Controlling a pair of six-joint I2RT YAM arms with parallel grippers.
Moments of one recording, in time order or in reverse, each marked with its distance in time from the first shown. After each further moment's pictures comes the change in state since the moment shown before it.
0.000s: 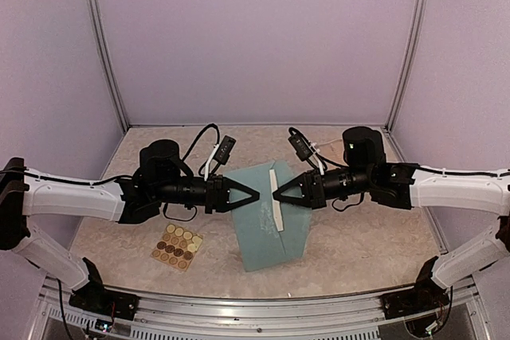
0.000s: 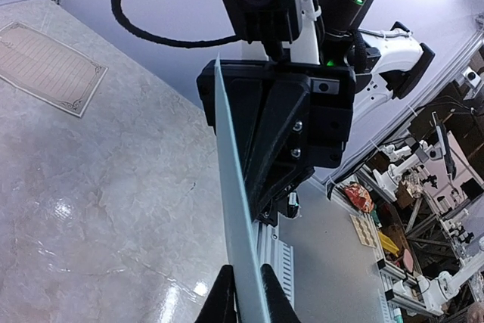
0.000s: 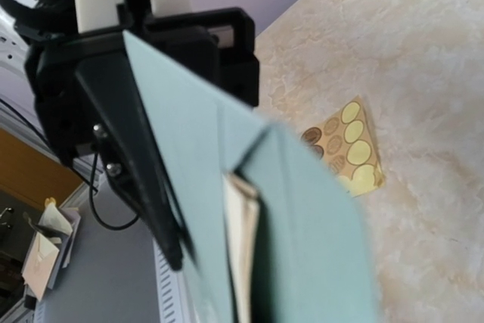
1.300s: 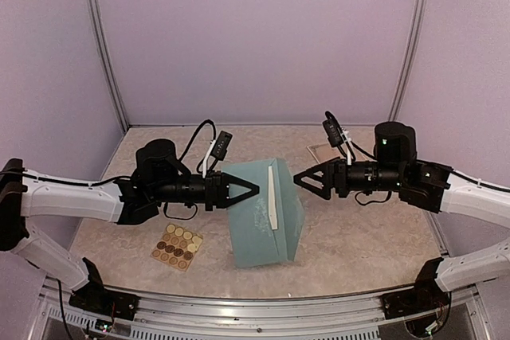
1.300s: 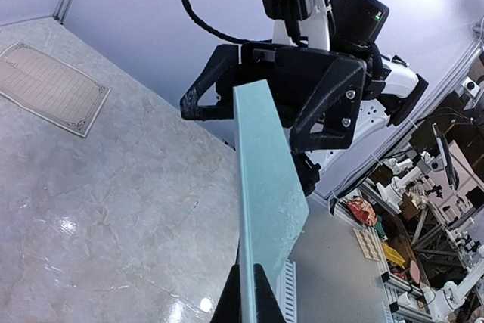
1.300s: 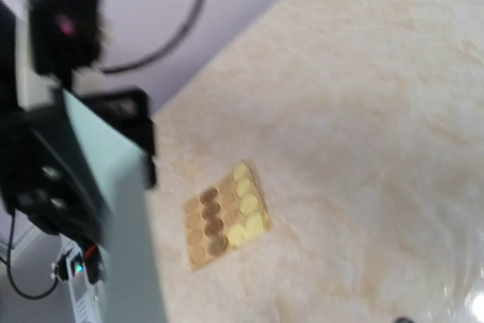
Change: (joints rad) left arm -0.007 -0.008 -0.006 0.053 -0.041 -0.011; right arm -0.036 -0.237 -0.036 -0.148 0.274 -0.031
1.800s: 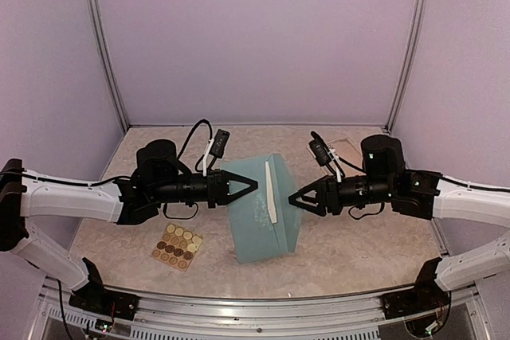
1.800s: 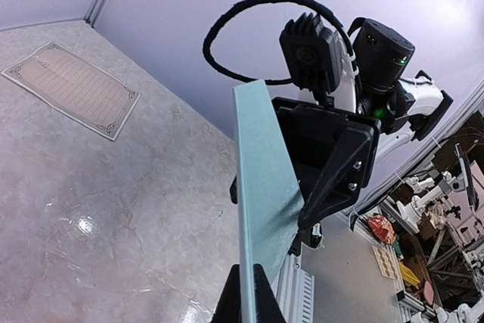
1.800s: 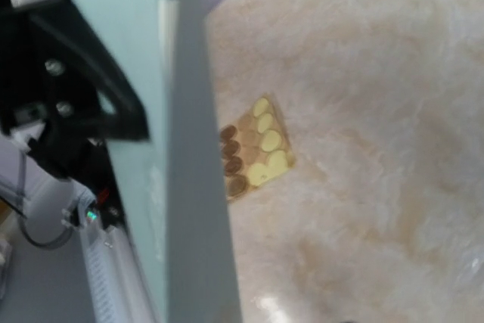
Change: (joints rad) left arm 0.000 -0.007 -0.003 -0.022 -0.103 -0.001; right arm 0.063 0.035 -0.055 -0.006 -0.033 0.014
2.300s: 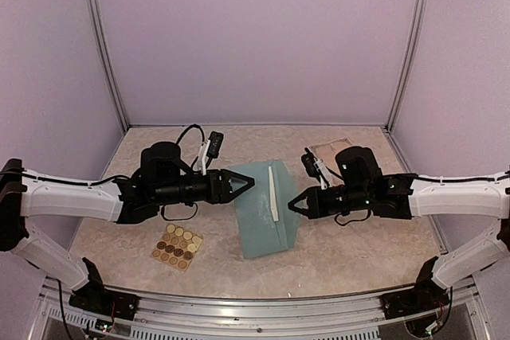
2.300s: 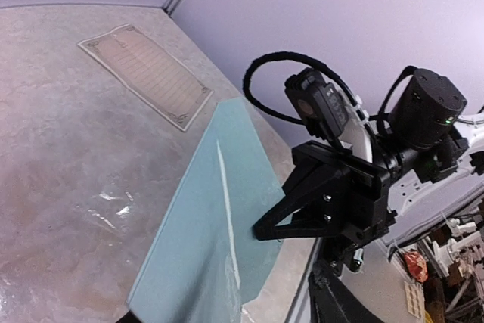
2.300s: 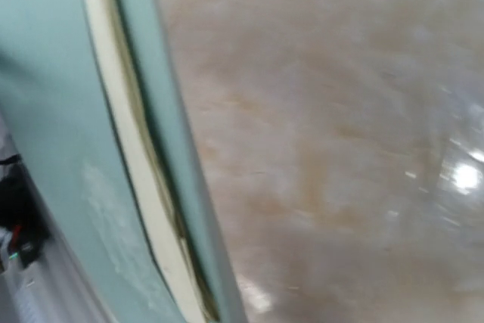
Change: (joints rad) left arm 0.013 0.000 0.000 -0.100 -0.186 -0.037; right arm 0.006 0.177 -0.001 0.010 0.171 0.130
